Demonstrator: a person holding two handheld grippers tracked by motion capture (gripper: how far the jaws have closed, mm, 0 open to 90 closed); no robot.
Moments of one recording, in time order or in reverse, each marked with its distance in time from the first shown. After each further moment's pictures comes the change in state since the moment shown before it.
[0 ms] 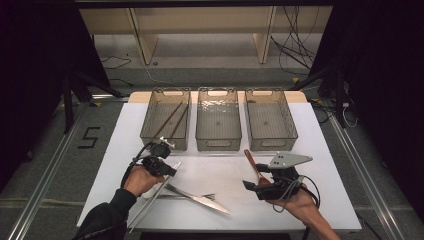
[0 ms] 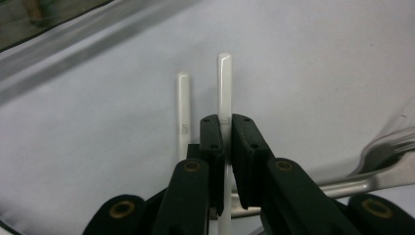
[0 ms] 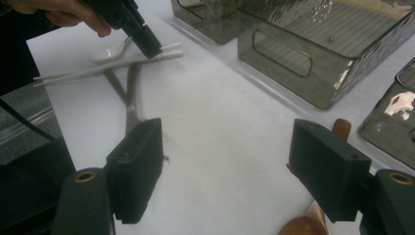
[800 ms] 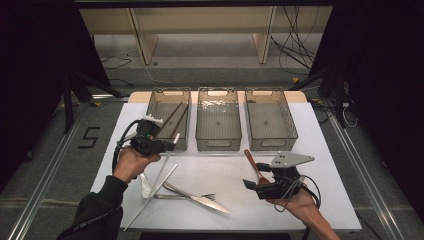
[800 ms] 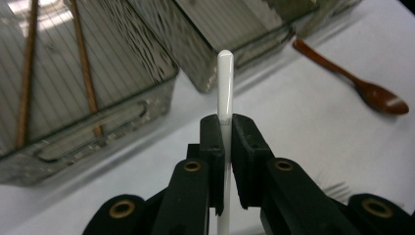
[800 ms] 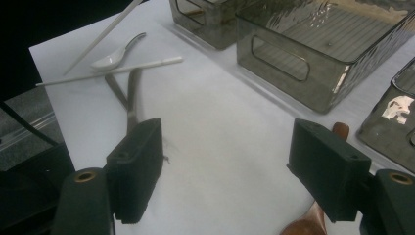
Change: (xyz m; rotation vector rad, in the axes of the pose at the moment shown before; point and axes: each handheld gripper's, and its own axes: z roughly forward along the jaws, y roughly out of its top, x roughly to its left) left arm 0.009 0.032 -0.078 -0.319 -0.068 0.012; right arm -0.001 0.000 -0.002 -0.024 0.001 0.006
